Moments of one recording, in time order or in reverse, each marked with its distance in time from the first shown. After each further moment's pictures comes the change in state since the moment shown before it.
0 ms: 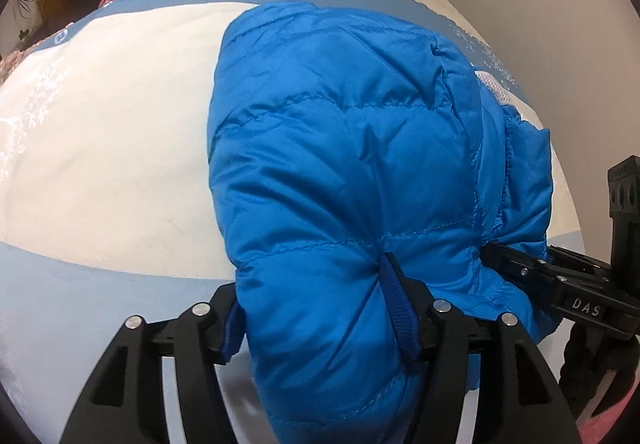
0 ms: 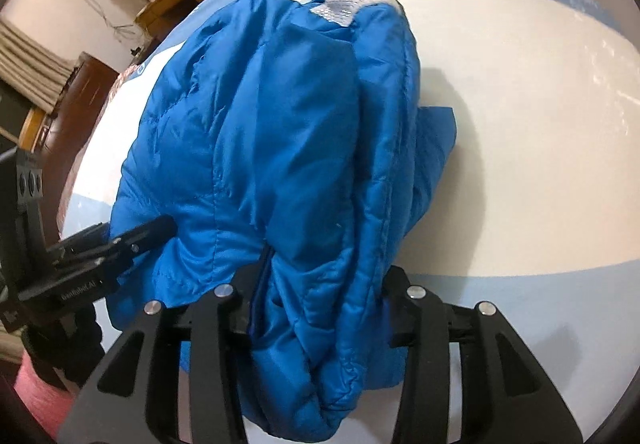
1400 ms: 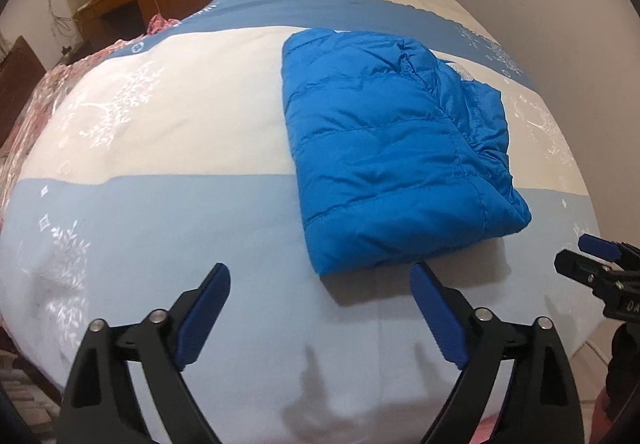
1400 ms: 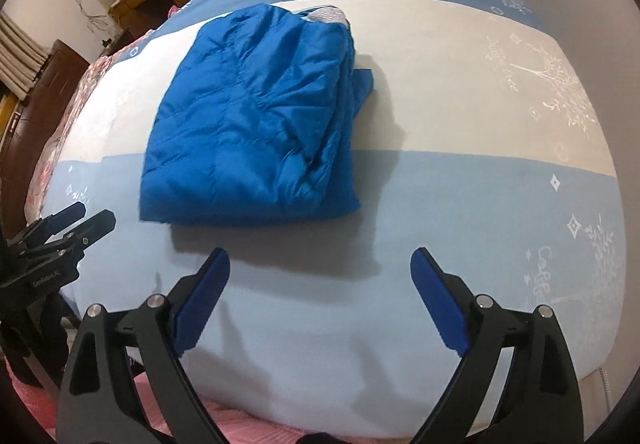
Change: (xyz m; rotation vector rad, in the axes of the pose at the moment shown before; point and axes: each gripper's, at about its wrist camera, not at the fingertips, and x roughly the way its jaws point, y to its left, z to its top) left arm -0.107 -0.017 -0.079 0.013 -0.051 0.195; right arm -0.112 0.046 -0.105 -0.029 -0.017 -0.209
